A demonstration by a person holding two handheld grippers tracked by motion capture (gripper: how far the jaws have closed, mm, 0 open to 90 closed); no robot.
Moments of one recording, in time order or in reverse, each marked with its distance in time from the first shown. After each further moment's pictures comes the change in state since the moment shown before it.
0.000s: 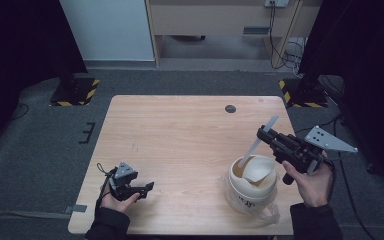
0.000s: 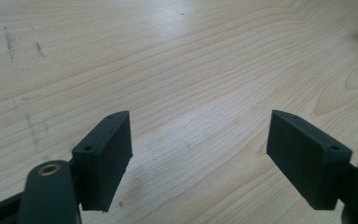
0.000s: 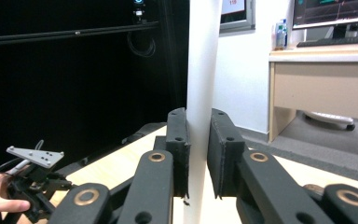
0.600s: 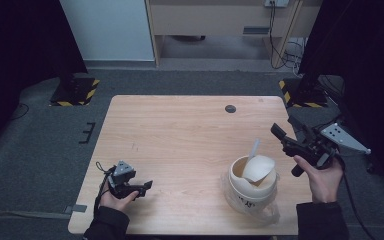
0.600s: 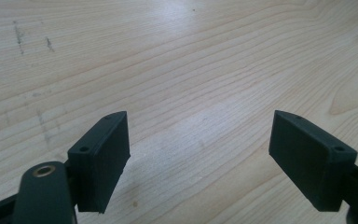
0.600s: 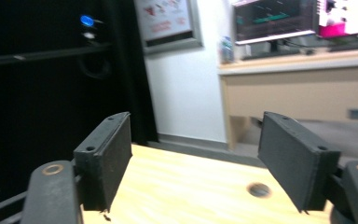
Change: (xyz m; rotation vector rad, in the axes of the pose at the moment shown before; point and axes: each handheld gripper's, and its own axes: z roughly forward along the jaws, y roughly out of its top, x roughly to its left) left arm 0.009 0.000 0.002 0.017 0.017 -0.003; right arm -0.044 -0.011 -0.012 -0.080 -0.216 0.032
